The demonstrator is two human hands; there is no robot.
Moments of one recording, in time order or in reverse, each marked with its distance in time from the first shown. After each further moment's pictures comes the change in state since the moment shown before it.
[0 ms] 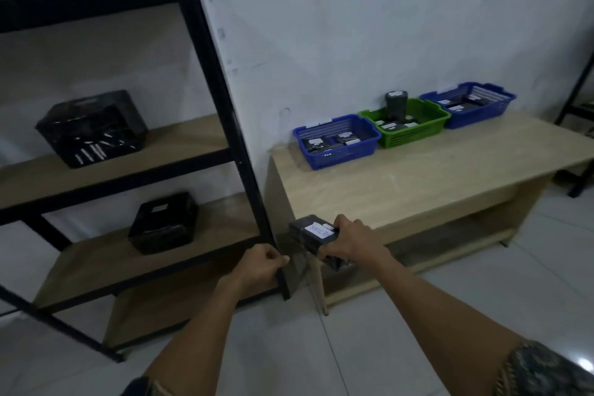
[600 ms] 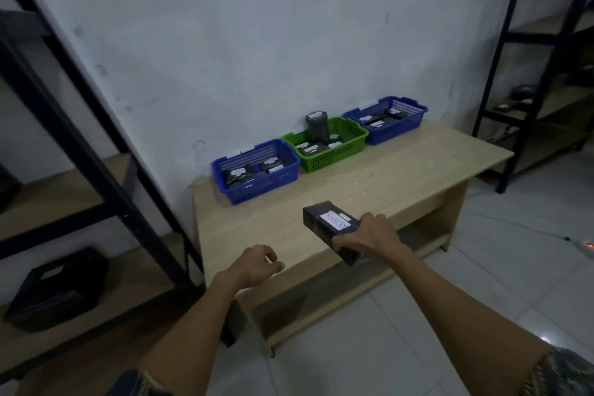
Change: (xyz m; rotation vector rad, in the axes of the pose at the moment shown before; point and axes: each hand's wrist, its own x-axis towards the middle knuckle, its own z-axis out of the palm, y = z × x) left_hand 0.131 0.203 0.138 0.314 -0.148 0.122; right_hand 0.055 0.235 -0.169 0.130 0.146 0.213
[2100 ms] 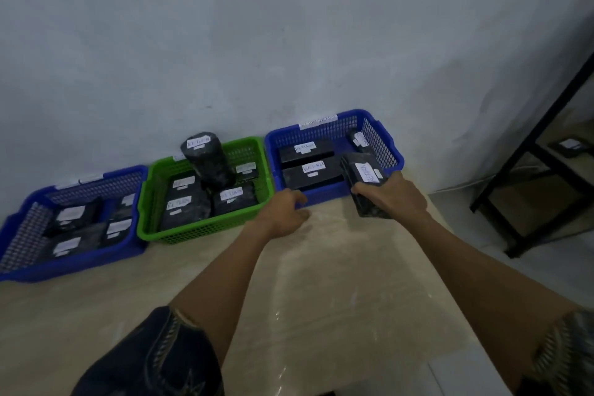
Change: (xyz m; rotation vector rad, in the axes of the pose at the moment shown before) left_hand 0.623 0.432 0.034 0.001 0.165 0.048; right_hand 0.658 0.232 -0.318 0.088 -0.008 0.065
